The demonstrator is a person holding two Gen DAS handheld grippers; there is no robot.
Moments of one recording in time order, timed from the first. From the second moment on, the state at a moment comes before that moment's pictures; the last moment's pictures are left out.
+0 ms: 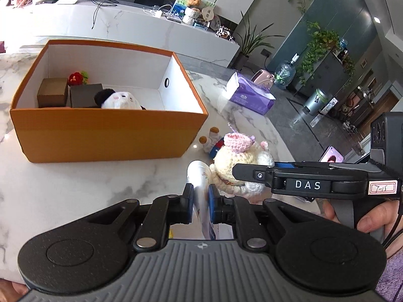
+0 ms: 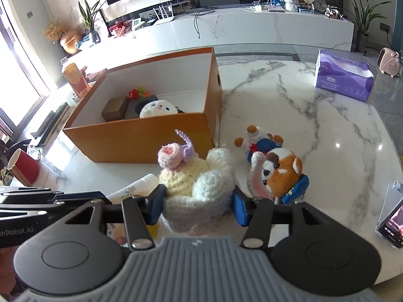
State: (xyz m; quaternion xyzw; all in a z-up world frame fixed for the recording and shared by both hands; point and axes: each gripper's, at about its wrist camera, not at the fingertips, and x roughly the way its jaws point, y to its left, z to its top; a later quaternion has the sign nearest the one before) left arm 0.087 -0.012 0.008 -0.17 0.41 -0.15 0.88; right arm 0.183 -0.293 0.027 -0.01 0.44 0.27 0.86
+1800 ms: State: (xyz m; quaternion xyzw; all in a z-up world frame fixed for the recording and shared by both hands) left arm 0.266 0.075 0.024 -0.11 0.40 -0.06 0.91; right arm 0.343 -0.131 0.005 -0.07 0.44 0.20 0.87
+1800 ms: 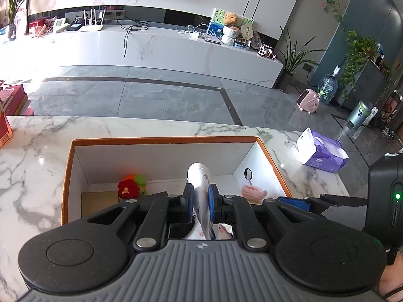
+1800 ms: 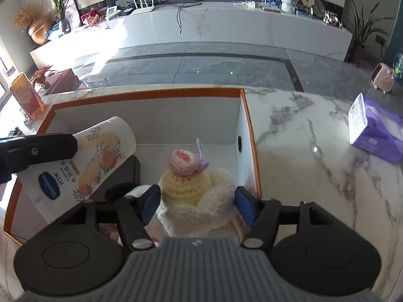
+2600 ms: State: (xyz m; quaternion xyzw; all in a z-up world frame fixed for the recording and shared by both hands) left arm 0.328 0.071 -0.018 -0.07 0.49 -0.05 0.87; right arm 0.370 -0.134 -0.005 -0.09 0.43 0.24 0.86
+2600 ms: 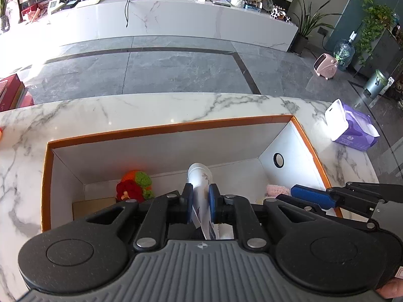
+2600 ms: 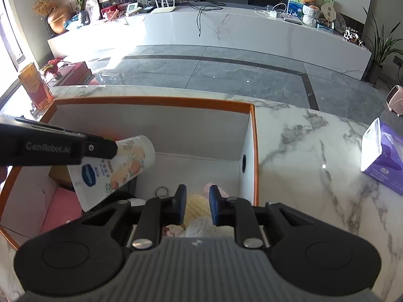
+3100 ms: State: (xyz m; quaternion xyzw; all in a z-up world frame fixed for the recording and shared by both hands) left arm 0.344 0.087 -0.023 -0.13 0.49 -0.06 0.86; right arm 0.381 -0.100 -0.013 -0.09 0.43 0.30 0.85
